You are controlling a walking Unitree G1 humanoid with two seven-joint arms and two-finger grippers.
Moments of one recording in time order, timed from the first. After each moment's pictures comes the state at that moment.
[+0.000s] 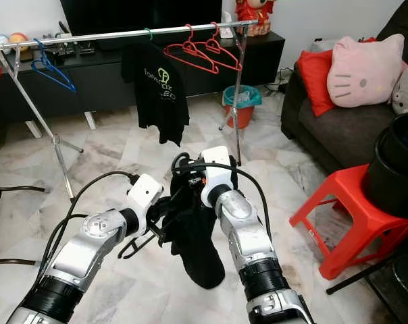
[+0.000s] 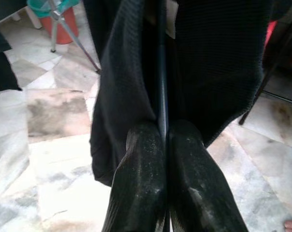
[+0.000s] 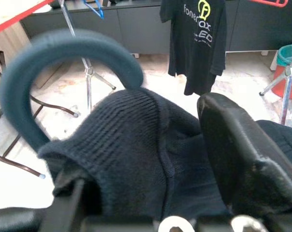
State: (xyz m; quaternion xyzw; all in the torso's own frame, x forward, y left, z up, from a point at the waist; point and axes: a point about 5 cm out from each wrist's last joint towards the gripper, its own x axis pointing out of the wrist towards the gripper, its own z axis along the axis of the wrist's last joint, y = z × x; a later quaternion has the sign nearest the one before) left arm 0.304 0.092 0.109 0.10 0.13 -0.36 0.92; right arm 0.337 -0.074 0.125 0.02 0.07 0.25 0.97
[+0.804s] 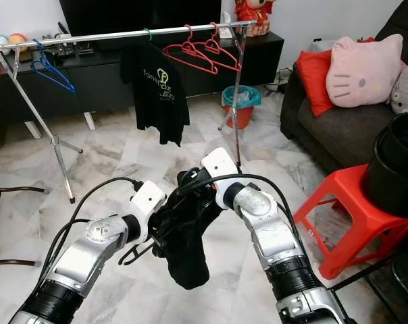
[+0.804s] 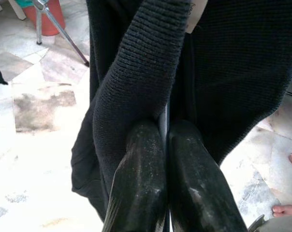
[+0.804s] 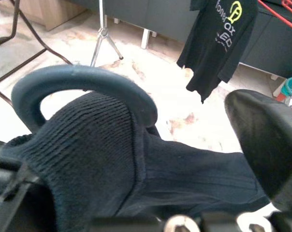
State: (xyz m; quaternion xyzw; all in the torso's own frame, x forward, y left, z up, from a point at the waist) left arm 0.298 0.089 0.099 0.11 0.14 -0.38 0.91; right arm 0.332 -0.108 0.132 -0.15 0.08 0.33 0.93
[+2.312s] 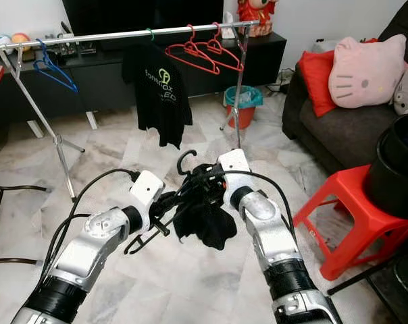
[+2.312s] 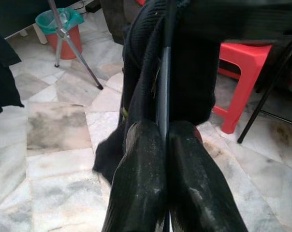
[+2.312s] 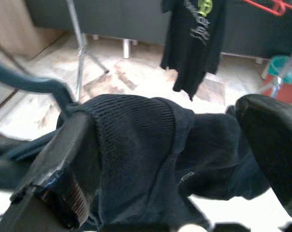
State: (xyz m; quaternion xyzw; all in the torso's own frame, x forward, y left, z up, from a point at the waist) left arm 0.306 0.087 0.115 0.08 0.10 -0.36 0.93; right arm 0.335 -0.122 0.119 -0.09 0.09 0.26 0.96
